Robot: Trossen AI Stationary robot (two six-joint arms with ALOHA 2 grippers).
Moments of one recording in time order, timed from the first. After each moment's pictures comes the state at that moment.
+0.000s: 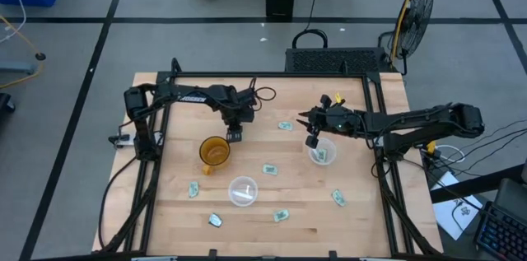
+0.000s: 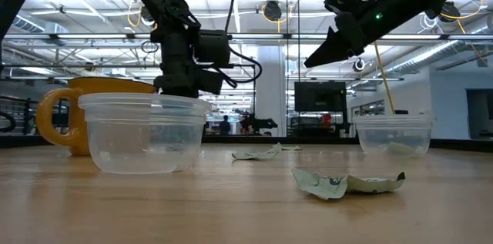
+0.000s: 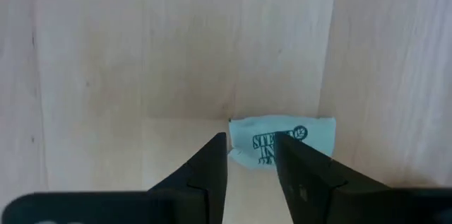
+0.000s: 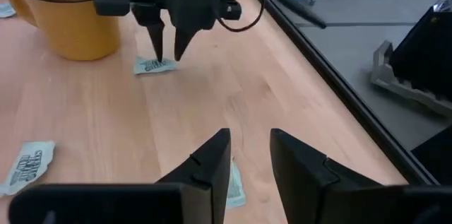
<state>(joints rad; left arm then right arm) 0.37 1.89 1.17 -0.73 0.16 0.29 -0.10 1.16 0.57 0.11 0.31 -0.04</state>
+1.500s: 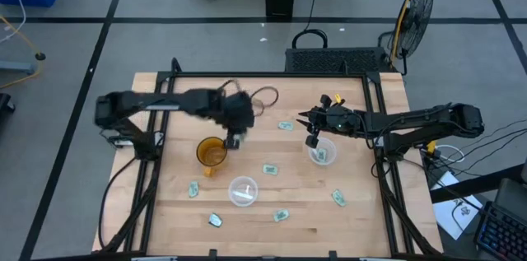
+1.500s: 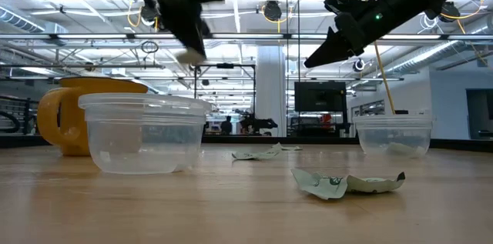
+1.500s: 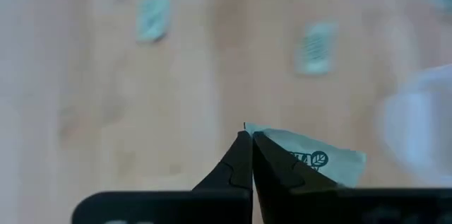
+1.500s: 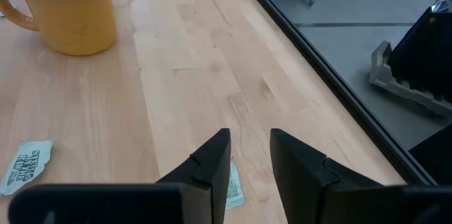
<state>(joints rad) 0.13 1.56 1.28 -0.81 0.10 0.22 -0.10 1.16 0.57 0.11 0.31 -0.04</state>
